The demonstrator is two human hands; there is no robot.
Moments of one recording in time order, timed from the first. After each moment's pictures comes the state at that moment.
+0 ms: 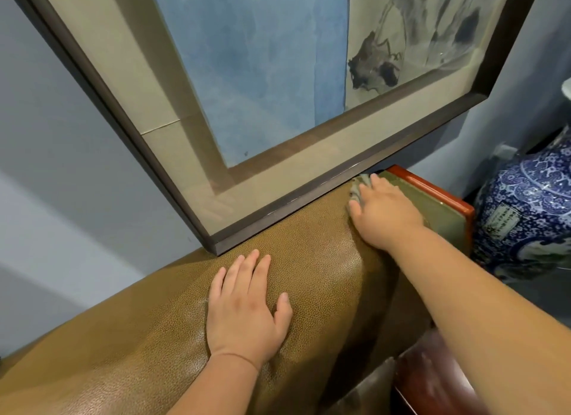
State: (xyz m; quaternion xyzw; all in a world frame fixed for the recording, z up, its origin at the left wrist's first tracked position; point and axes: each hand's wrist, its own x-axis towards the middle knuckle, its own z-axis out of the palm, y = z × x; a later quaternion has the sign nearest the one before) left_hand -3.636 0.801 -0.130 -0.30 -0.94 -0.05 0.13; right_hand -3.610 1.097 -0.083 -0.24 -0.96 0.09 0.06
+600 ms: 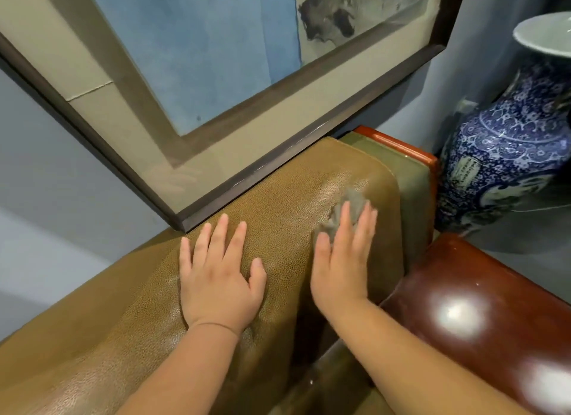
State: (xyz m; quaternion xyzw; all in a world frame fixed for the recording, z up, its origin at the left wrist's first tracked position) left_hand -3.636 0.797 -0.127 -0.31 -0.94 -0.01 0.14; right_hand -3.538 0.952 -0.170 -0.36 -0.81 0.37 0.28
